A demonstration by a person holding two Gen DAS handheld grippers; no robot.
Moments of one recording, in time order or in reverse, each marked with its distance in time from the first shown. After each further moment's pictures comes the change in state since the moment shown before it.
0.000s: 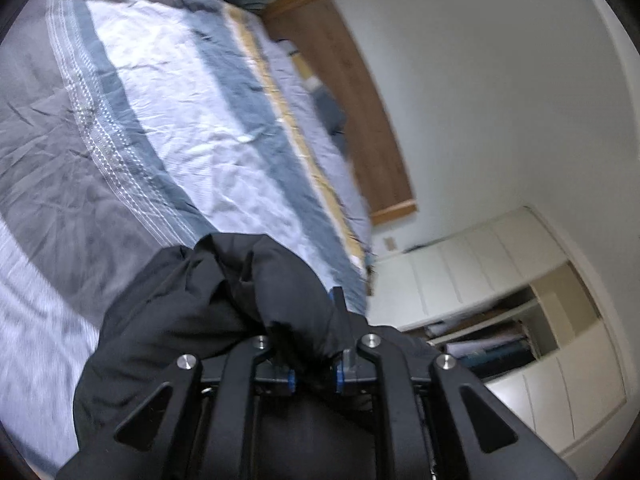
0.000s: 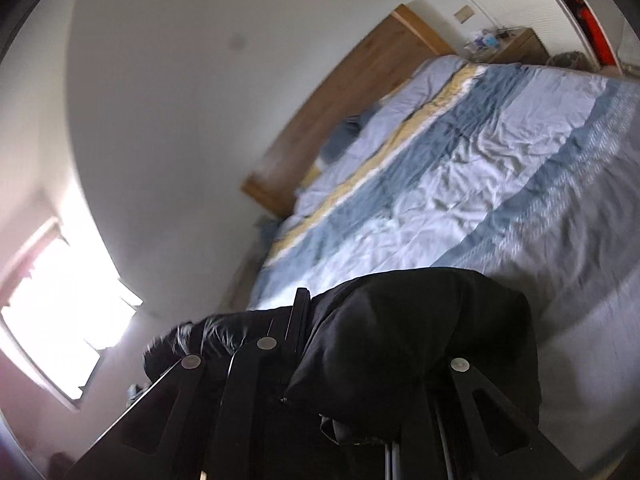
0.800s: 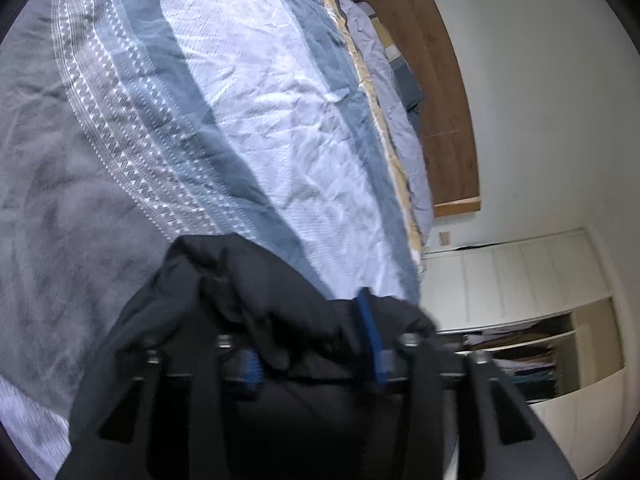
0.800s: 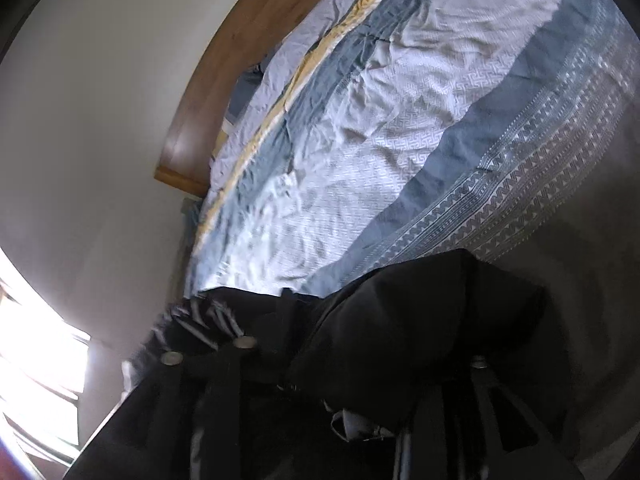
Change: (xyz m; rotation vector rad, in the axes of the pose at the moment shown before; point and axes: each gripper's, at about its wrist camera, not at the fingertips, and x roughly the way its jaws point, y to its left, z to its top) left arm 0.147 0.109 0.037 -0.149 0.123 0.128; right arm 0.162 -0.114 0.006 0.264 0.181 -0.119
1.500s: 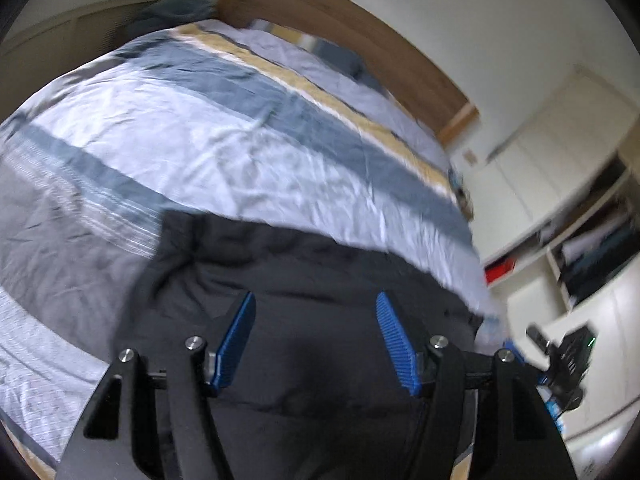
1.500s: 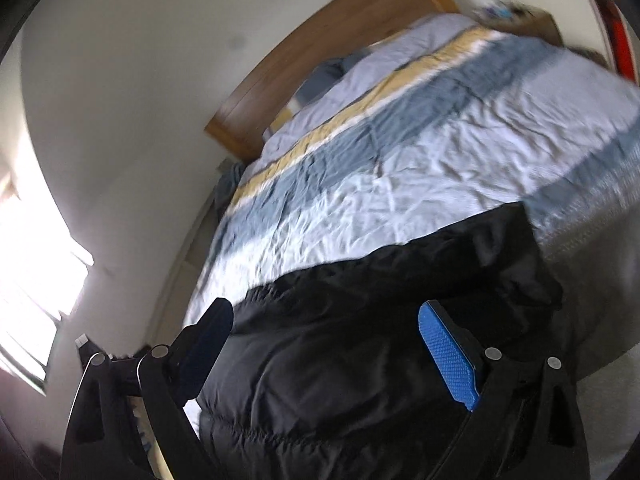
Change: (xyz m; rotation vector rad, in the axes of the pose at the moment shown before) left arm -0.063 -0.168 -0.119 0.595 -0.009 0.290; right arm -0.069 0.159 -0.067 -0.417 0.015 -0.059
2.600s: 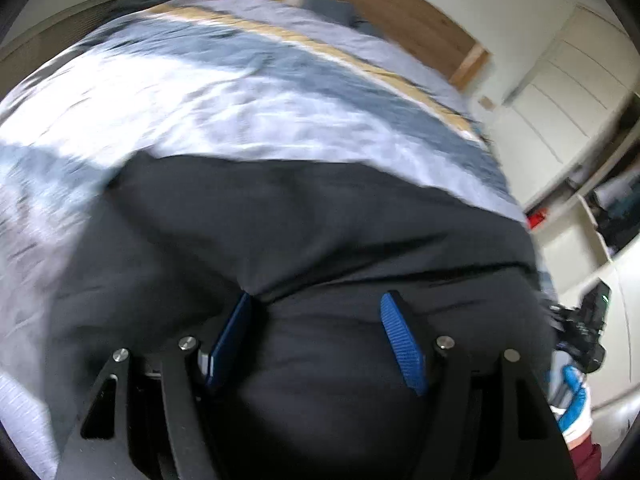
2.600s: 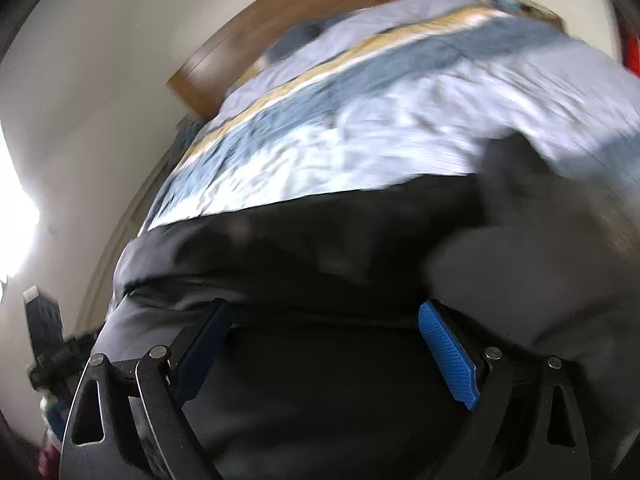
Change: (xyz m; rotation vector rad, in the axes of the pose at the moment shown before) left arm 0.119 0.042 -0.018 0.074 0.107 0.111; right arm 0.097 -0.113 -0.015 0.058 0.067 -0.129
